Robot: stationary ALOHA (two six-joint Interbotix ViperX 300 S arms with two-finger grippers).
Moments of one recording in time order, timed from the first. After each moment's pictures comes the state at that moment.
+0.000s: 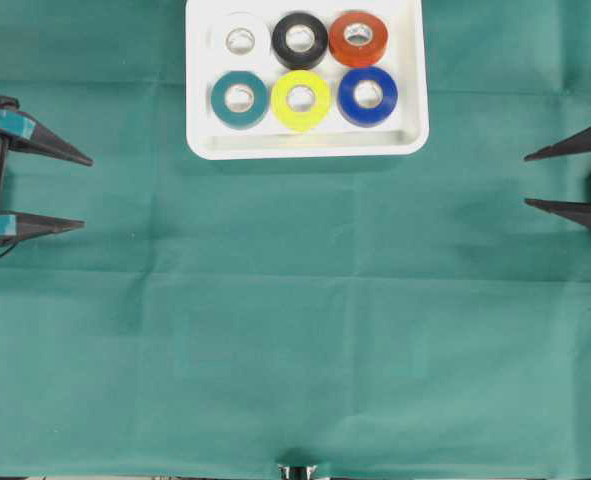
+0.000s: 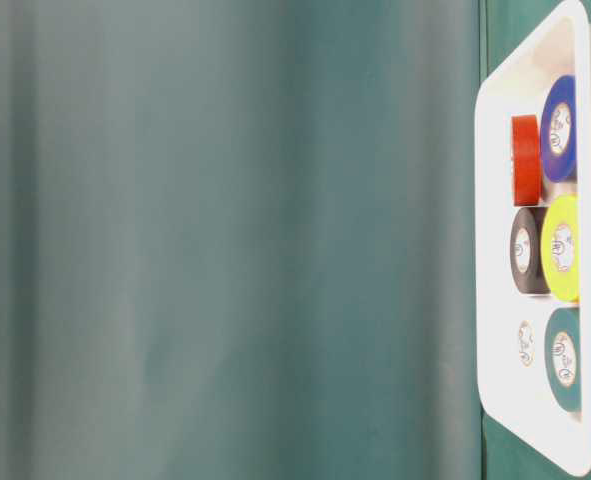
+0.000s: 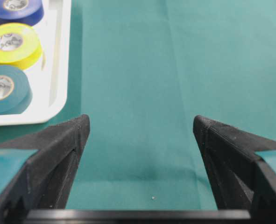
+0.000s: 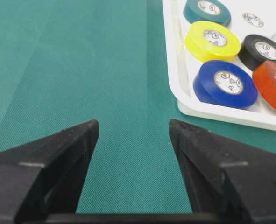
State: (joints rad) left arm -0.07 -1.09 1.38 -0.03 0.00 0.00; right arm -0.06 -1.23 1.60 -0.22 -0.12 0.11
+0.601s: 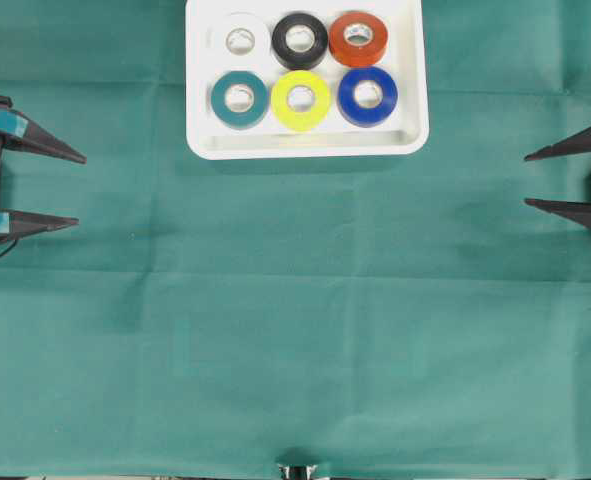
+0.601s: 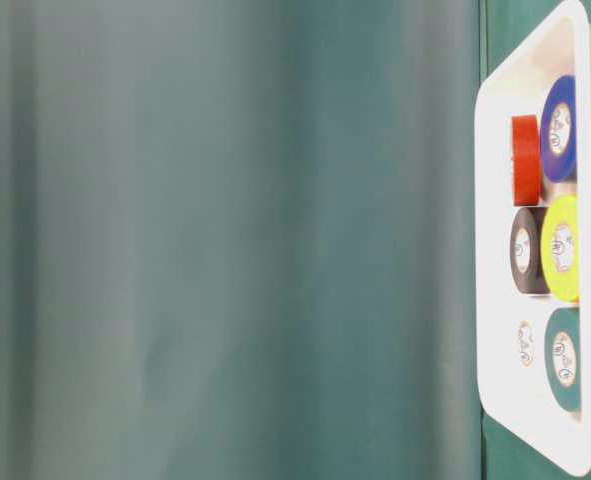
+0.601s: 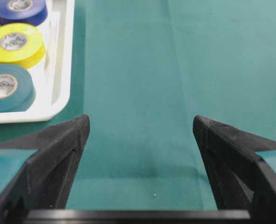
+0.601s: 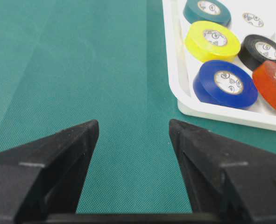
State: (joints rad) left arm -0.06 -1.12 1.40 -0.03 0.01 0.00; right arm -0.06 -1.23 1.60 -0.22 -0.12 0.11
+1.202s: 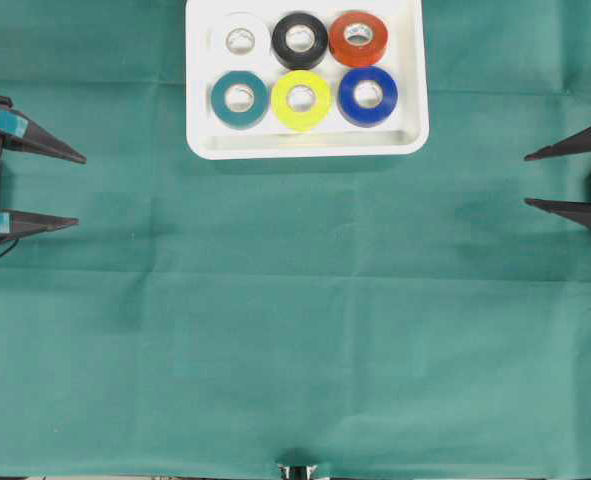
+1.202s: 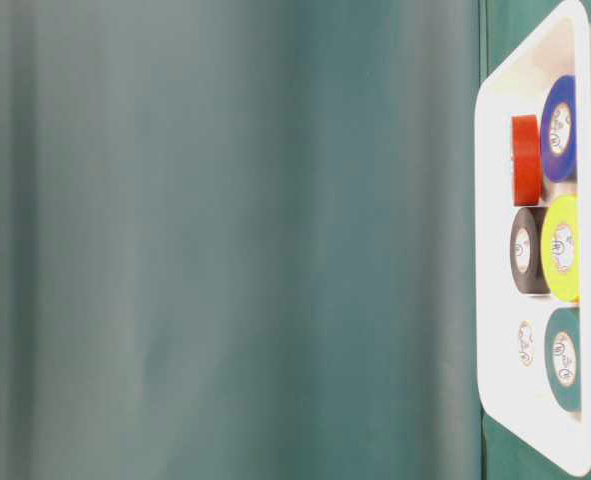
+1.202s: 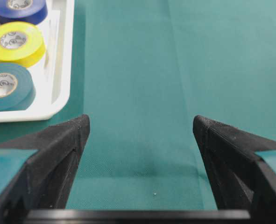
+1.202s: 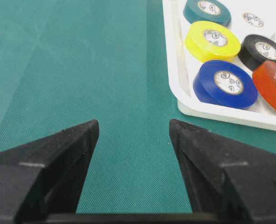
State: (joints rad) left arm -0.06 -1.12 1.40 -0.03 0.02 0.00; right arm -0.06 -1.23 1.60 -0.22 -0.12 0.11
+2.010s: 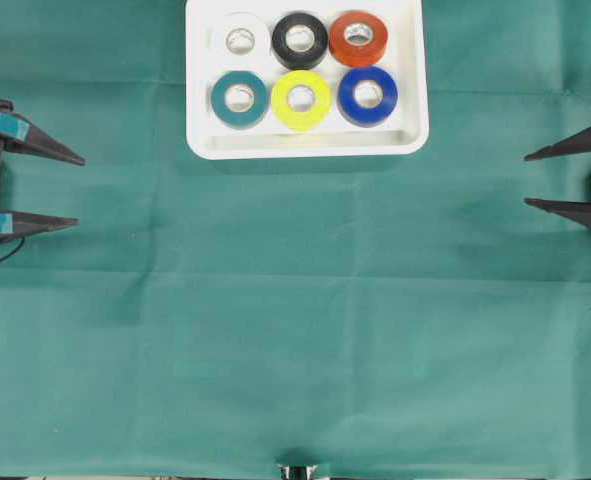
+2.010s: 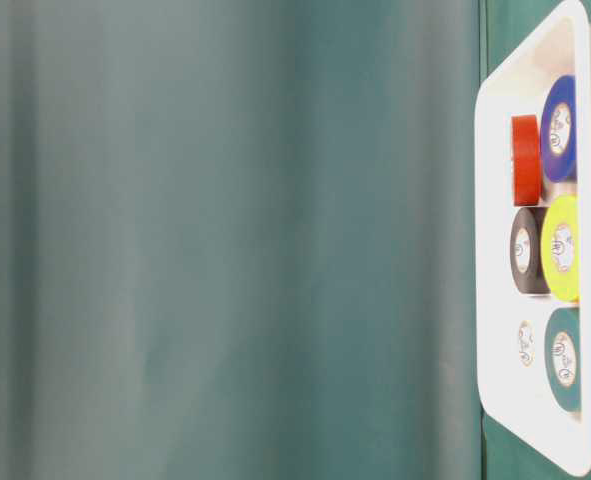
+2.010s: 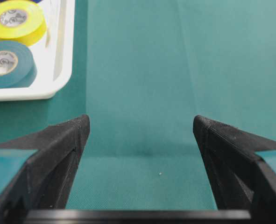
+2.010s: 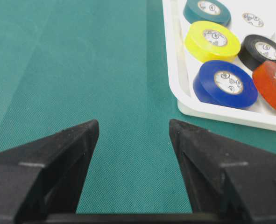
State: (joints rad) left arm -0.05 -1.14 1.45 -0.03 0.02 0.01; right arm -0.06 -1.23 1.60 -0.22 -0.12 0.11
